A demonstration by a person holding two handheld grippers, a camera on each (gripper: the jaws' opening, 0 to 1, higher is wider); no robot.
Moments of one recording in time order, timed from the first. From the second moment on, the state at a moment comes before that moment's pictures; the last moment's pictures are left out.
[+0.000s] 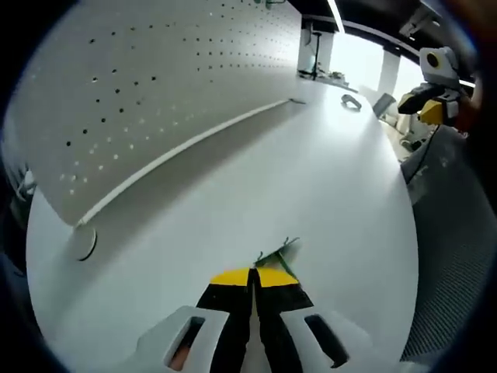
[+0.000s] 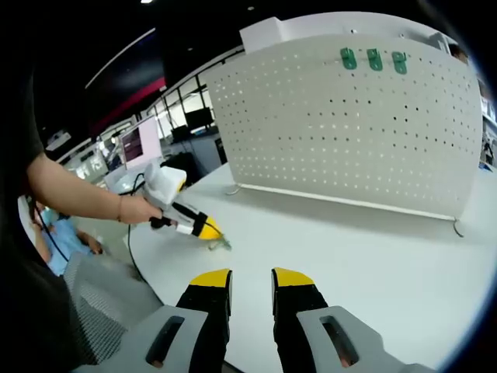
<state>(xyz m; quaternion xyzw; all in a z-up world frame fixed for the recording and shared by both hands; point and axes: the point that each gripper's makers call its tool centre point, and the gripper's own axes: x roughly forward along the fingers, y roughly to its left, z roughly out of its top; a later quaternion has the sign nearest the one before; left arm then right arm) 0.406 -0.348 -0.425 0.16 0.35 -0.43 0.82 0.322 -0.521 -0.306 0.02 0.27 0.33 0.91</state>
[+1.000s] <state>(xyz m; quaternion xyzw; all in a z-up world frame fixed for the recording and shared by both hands) 0.398 -0.374 -0.425 0.27 0.31 -0.50 0.76 0.320 -0.520 -0.314 0.03 0.28 0.33 0.90</state>
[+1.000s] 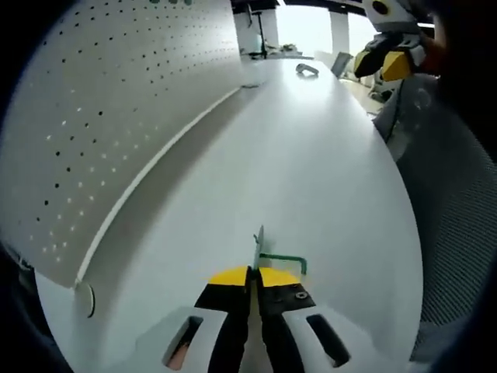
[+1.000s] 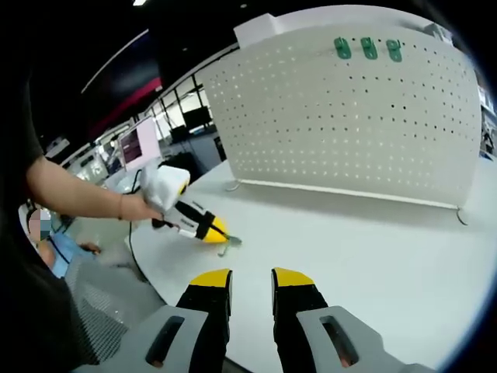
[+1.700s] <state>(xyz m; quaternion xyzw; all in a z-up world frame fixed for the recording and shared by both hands) 0.396 -0.380 -0.406 0.25 0.33 -0.48 0.78 0.321 -0.518 -0.310 0.03 0.28 0.33 0.90</state>
